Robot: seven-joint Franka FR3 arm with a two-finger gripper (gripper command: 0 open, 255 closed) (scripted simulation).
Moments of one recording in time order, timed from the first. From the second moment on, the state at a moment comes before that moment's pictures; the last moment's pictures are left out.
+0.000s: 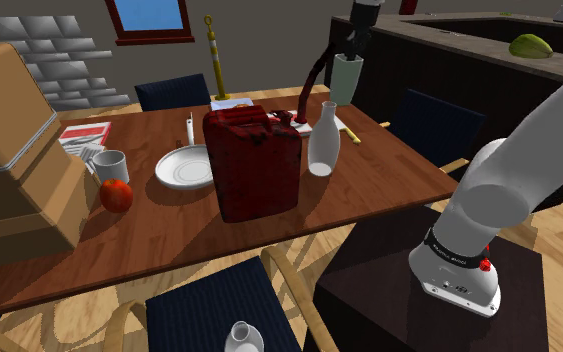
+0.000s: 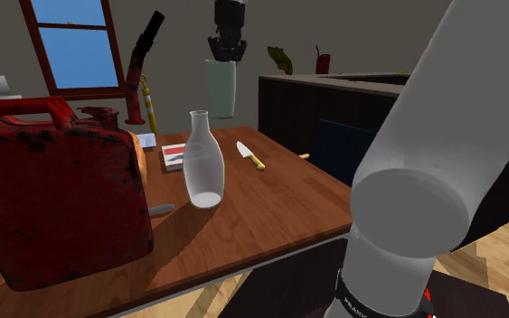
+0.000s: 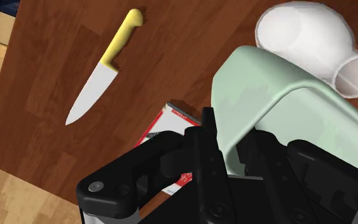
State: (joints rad) arm -0.06 -0.27 -0.36 -1.94 -0.06 1.76 -0.35
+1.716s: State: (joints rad) arm -0.03 0.22 -0.35 -1.58 0.11 1.86 -0.35
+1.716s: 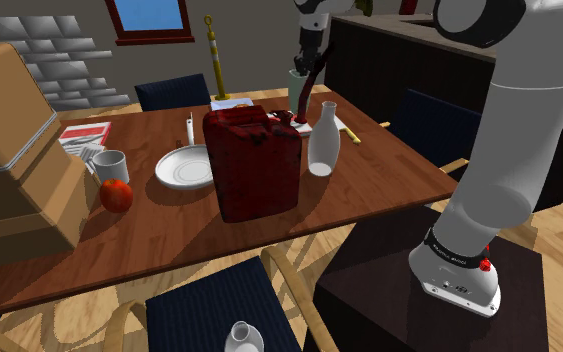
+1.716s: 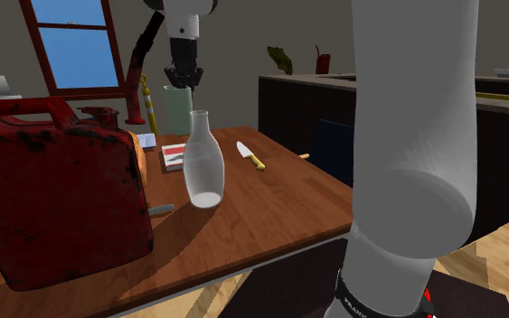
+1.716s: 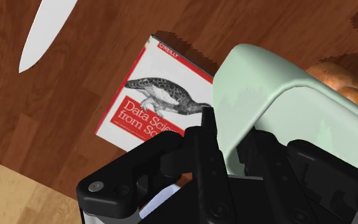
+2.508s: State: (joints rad) arm -0.03 0.24 -0.34 -1.72 0.12 2.02 -0.36
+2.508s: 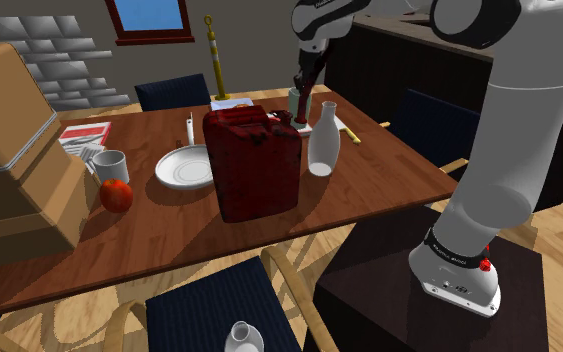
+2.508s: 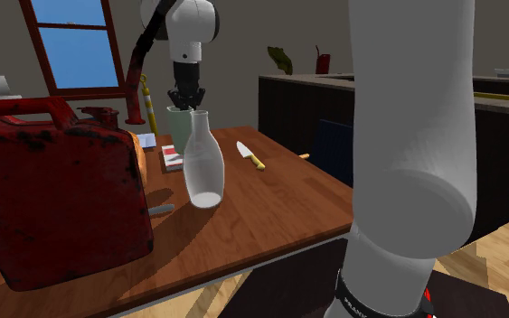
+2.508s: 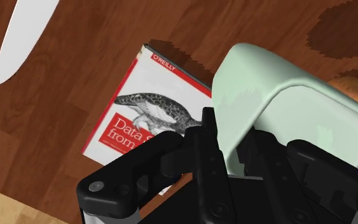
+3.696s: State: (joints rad) arm -0.03 0.29 -0.33 -1.83 0.16 2.19 -0.39
